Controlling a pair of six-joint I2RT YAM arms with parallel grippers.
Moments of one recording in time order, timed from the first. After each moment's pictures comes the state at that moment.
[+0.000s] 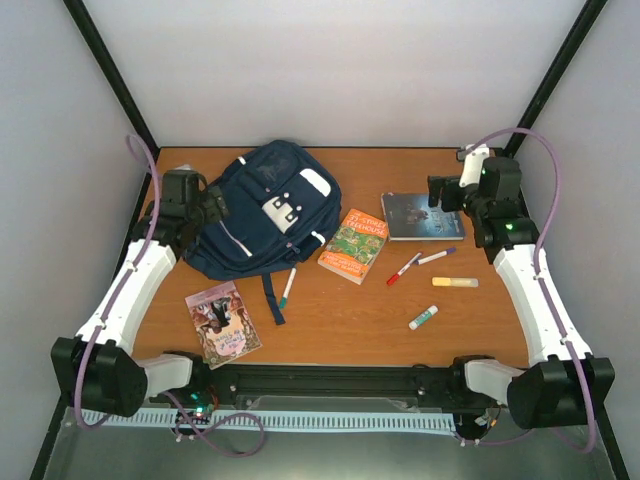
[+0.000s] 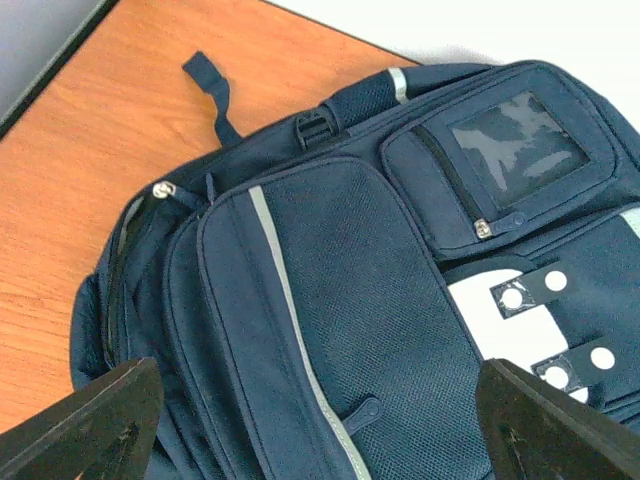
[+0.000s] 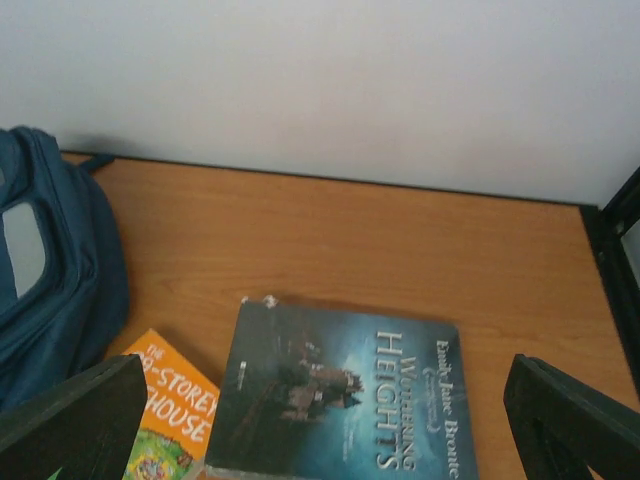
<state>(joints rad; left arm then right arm) -0.16 1.21 1.10 -0.60 -0.24 -0.47 0.07 1.18 1.14 -0.39 -0.08 -0.05</state>
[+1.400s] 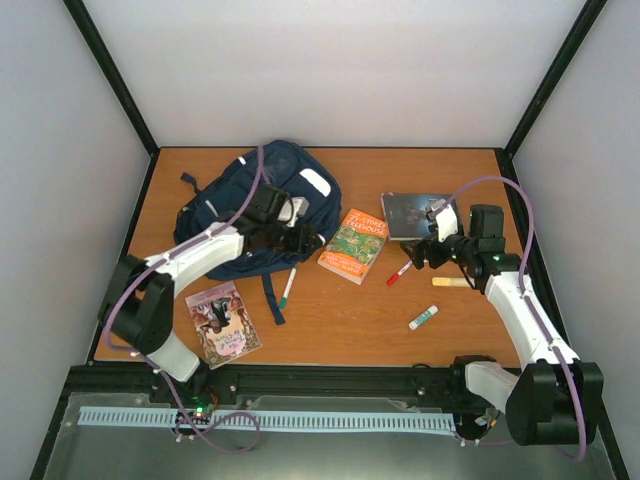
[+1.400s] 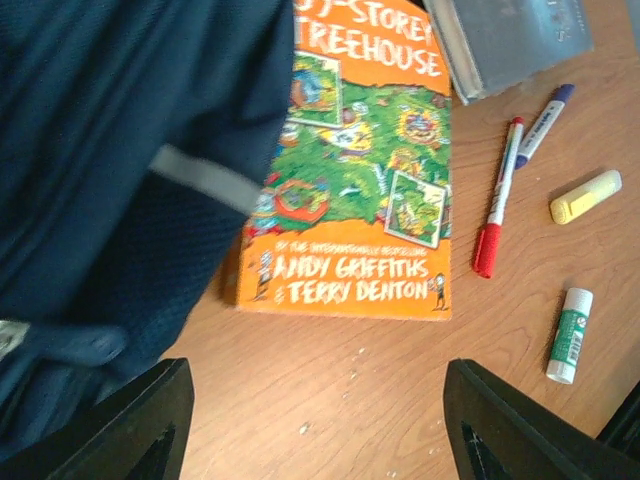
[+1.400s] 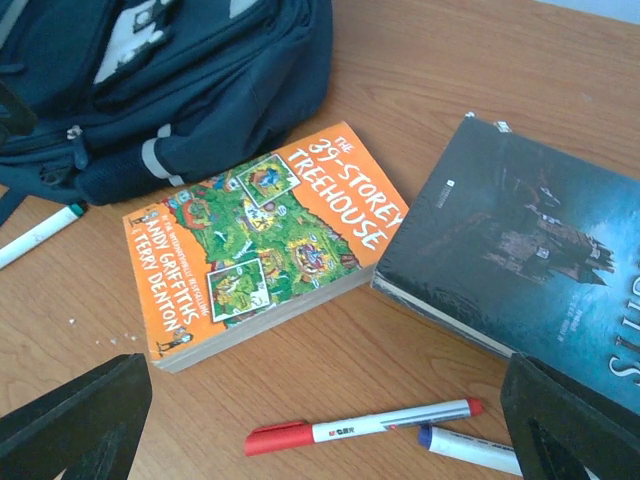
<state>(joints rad) -0.52 1.56 1.07 -0.43 0.38 -0.43 0.02 1.08 0.75 -0.38 -0.57 -0.31</state>
